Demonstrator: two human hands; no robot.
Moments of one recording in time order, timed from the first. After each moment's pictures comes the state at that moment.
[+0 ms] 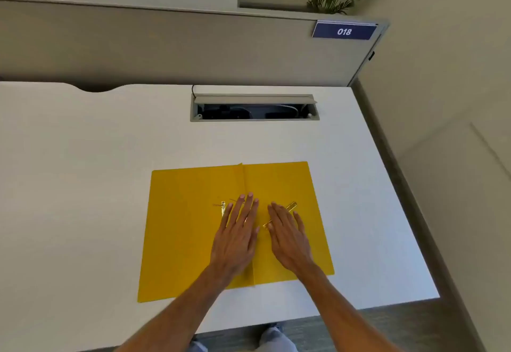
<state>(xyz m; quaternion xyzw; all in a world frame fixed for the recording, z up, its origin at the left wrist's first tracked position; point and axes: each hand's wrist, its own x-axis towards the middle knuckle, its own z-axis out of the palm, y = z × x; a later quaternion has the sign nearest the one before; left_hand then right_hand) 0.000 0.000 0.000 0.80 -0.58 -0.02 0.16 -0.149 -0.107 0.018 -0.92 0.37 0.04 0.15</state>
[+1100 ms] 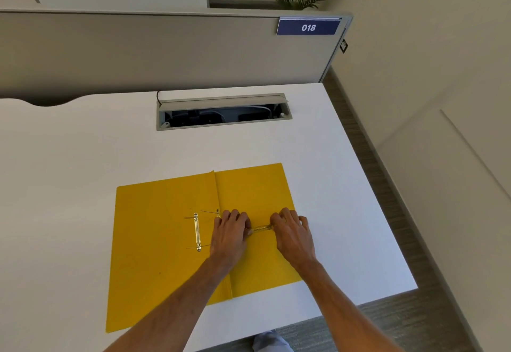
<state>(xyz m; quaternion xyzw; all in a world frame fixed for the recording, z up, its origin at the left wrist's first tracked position) -0.020 -0.073 -0.008 0.81 -0.55 -0.20 0.10 -0.197 -0.166 0.013 -0.91 0.41 -0.01 0.09</state>
